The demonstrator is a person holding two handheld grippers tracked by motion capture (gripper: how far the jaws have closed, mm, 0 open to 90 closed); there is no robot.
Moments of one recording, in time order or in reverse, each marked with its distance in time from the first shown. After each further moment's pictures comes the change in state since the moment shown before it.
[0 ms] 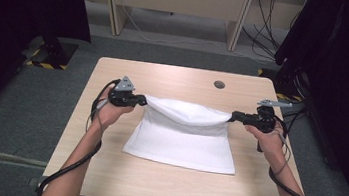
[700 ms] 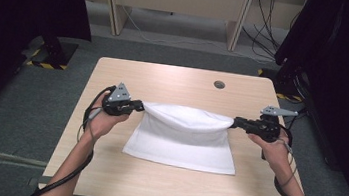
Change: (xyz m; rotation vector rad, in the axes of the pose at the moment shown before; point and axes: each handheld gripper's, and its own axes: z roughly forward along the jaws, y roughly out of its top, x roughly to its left) left arm -0.022 -0.003 -0.022 -0.010 -0.001 0.077; right arm 0.019 -0.009 -0.022 -0.017 0.013 -0.075
